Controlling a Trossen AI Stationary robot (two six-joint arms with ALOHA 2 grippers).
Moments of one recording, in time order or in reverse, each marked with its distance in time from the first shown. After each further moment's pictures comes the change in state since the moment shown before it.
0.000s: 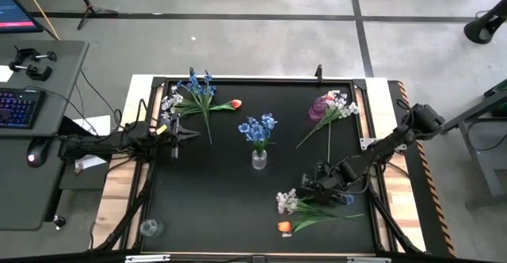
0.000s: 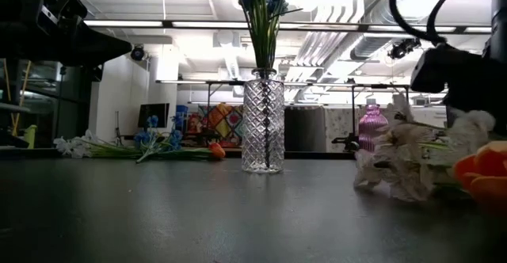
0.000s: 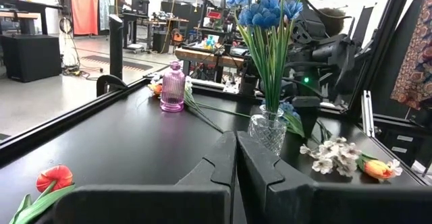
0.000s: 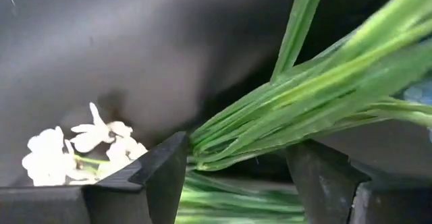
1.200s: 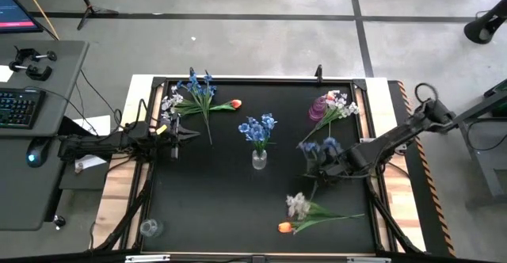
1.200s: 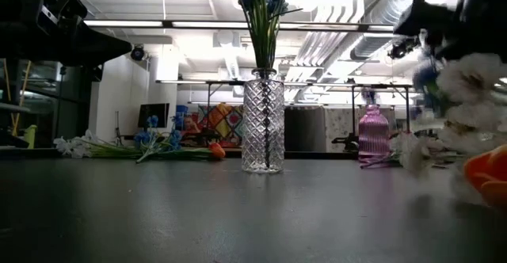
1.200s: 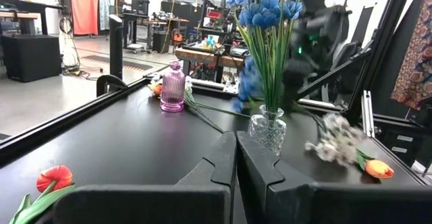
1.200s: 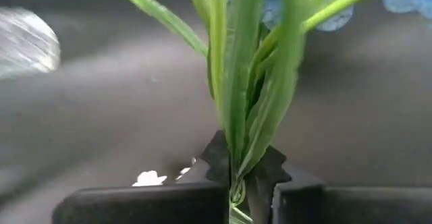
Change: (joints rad) left arm 0.000 0.000 0.000 0.000 0.000 0.000; right arm -0.065 -0.178 0.166 -0.463 0.230 -0.293
